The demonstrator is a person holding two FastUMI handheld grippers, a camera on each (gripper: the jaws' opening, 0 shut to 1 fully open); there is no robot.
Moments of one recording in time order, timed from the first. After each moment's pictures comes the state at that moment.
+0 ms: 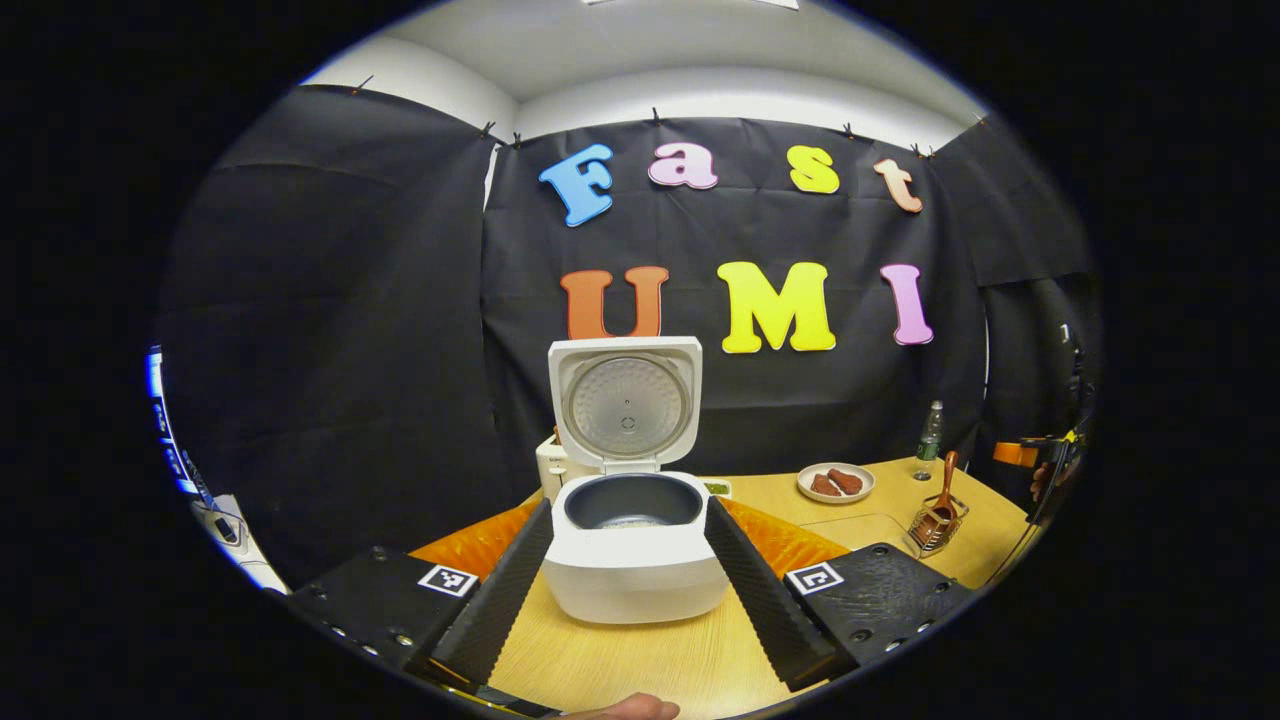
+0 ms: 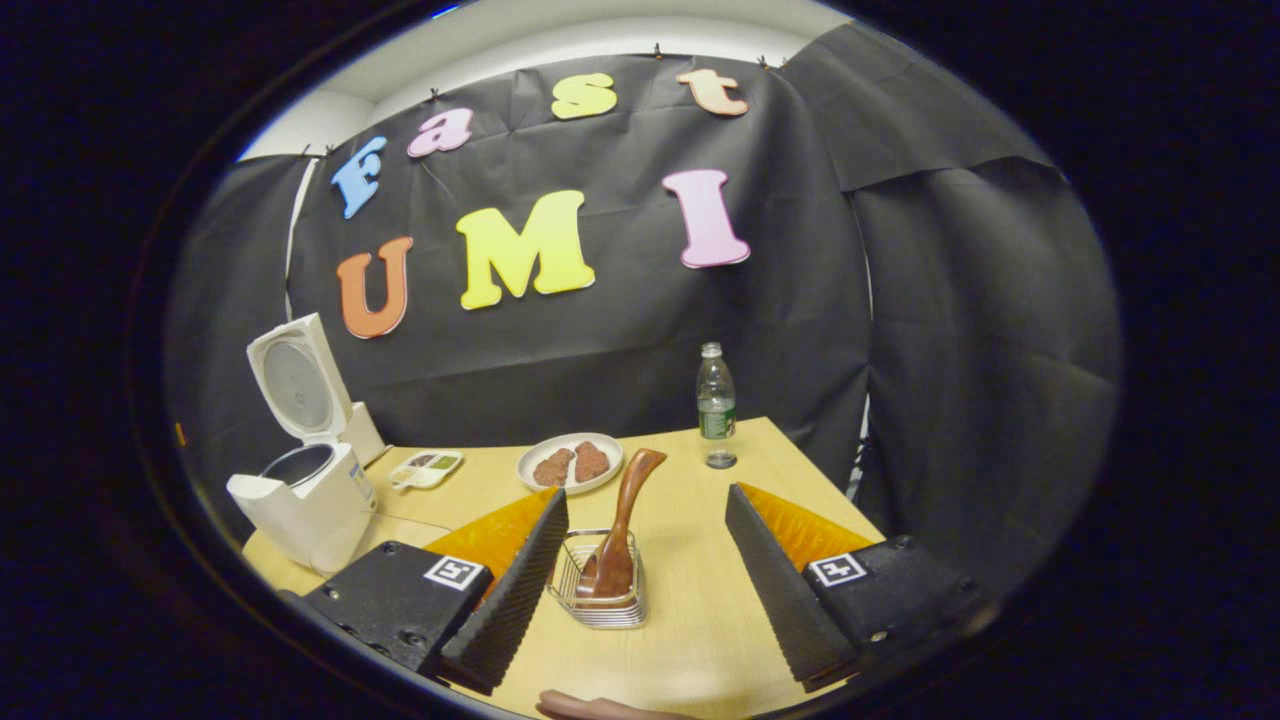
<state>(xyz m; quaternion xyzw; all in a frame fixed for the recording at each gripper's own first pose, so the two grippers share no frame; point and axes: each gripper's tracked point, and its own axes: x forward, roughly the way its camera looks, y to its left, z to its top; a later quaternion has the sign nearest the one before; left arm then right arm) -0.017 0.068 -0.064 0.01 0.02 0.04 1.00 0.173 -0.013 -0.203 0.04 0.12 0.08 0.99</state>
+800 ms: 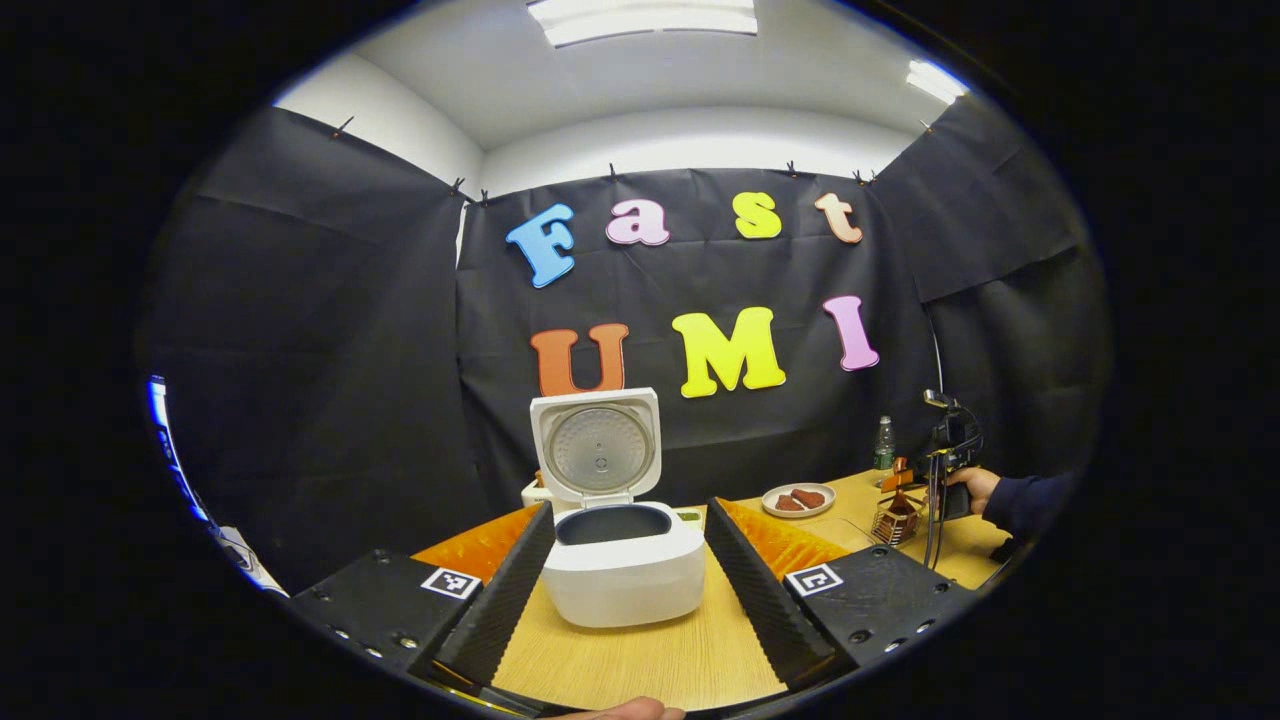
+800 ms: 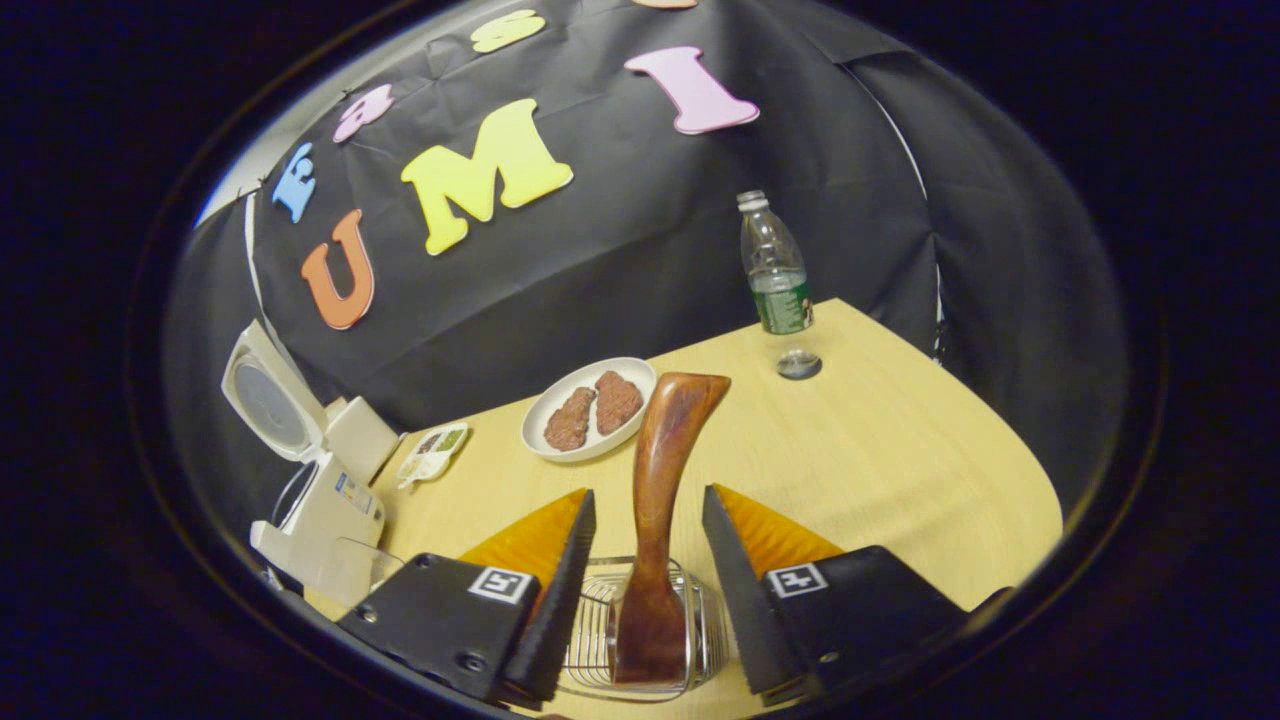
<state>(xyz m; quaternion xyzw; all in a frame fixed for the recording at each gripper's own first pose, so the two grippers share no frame) -0.075 0.069 -0.056 0.03 -0.04 0.01 1.00 0.285 0.037 -0.304 0.14 0.26 0.13 0.95</state>
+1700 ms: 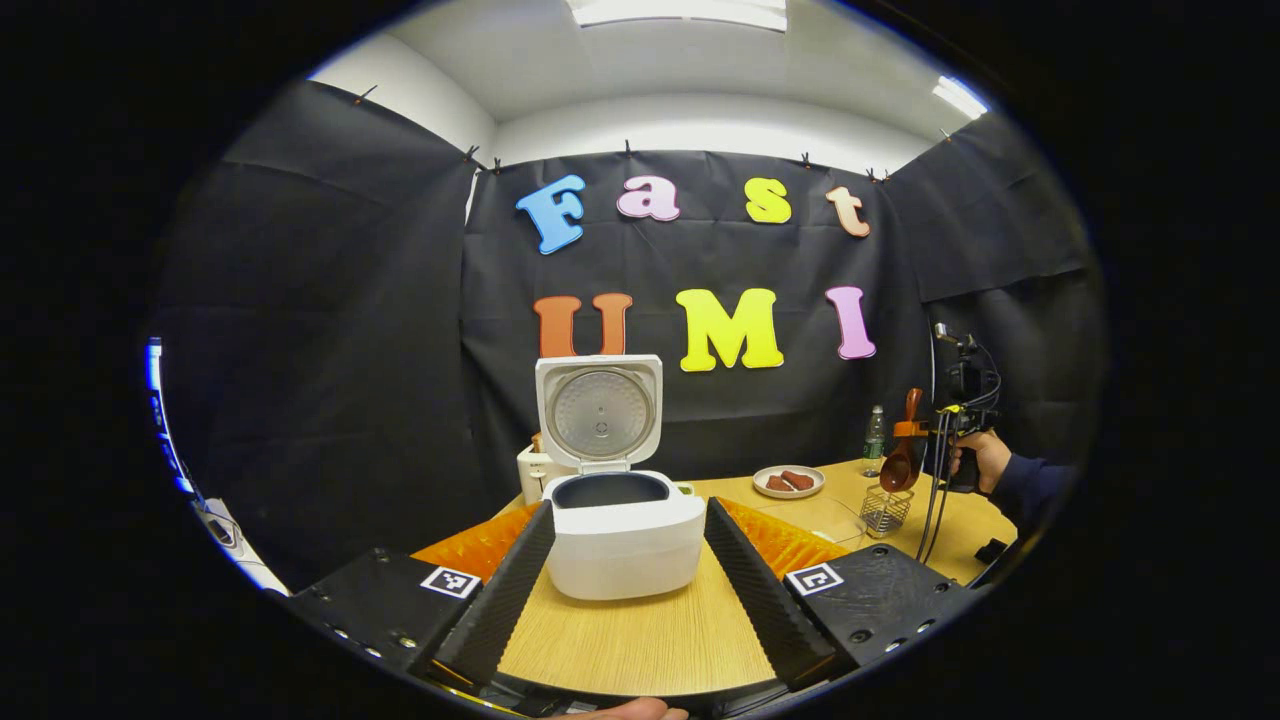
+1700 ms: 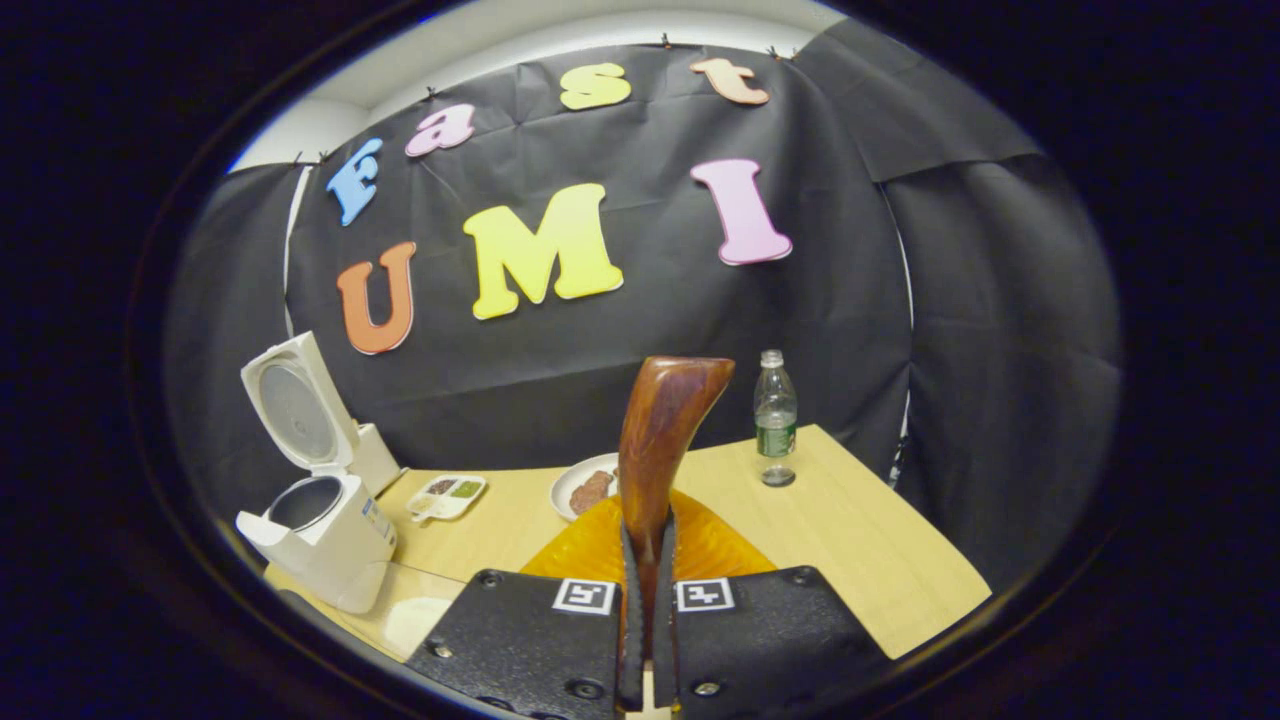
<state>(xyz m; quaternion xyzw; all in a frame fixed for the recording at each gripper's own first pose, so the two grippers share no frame) -0.097 0.073 -0.078 0.01 -0.01 -0.01 1.00 0.208 0.062 -0.167 0.04 0.10 0.09 0.99</state>
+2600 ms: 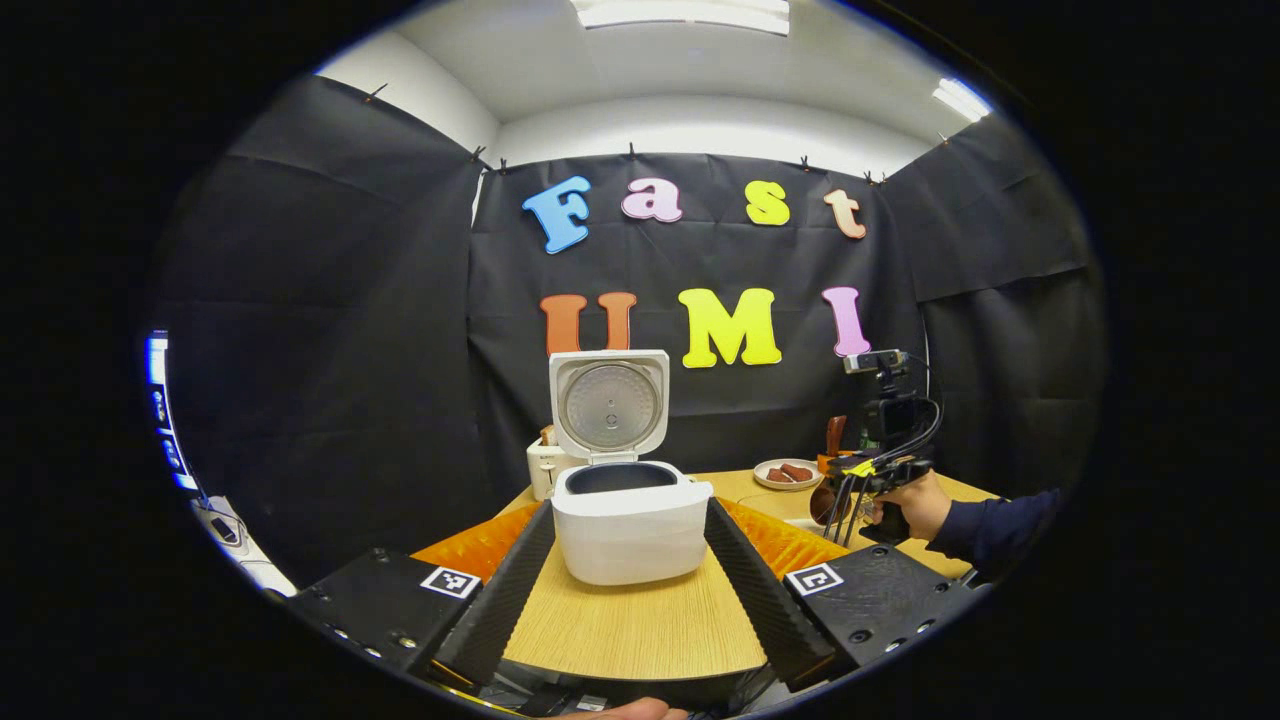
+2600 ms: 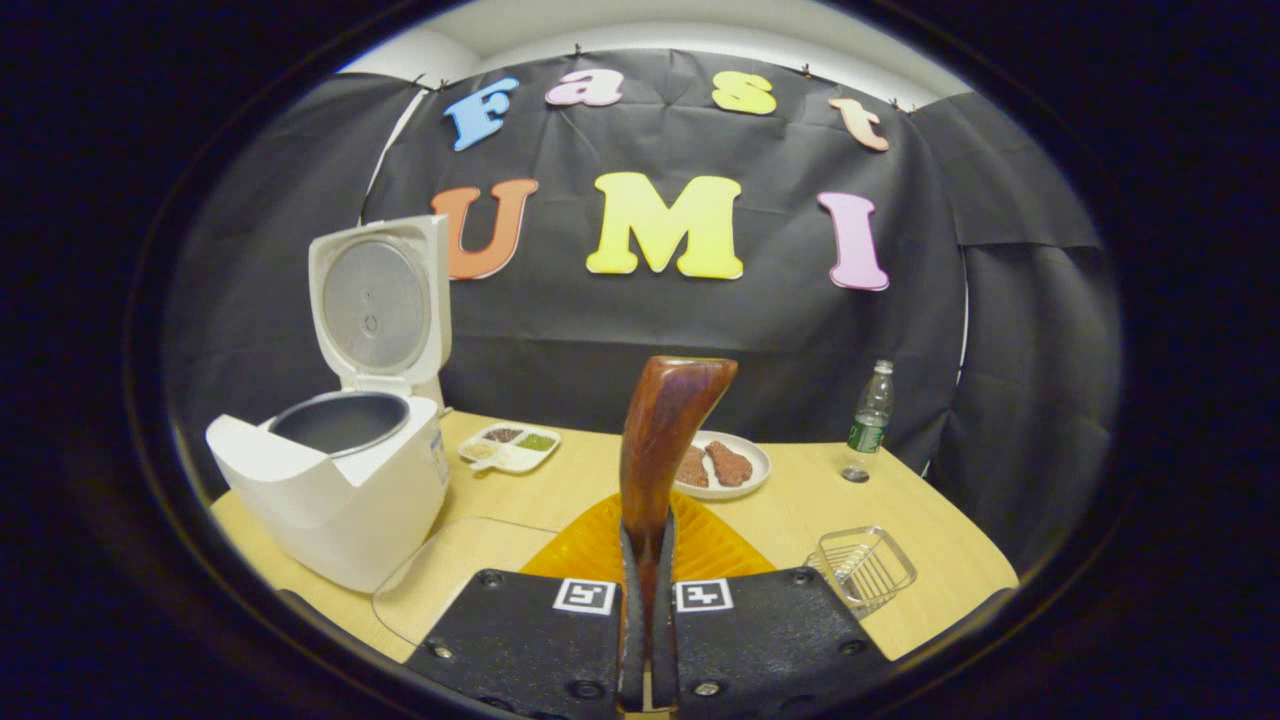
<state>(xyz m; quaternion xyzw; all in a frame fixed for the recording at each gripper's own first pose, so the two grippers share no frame) -0.122 0.098 -0.089 0.01 0.00 -0.01 1.00 0.166 0.225 -0.252 -0.07 0.09 0.11 0.99</state>
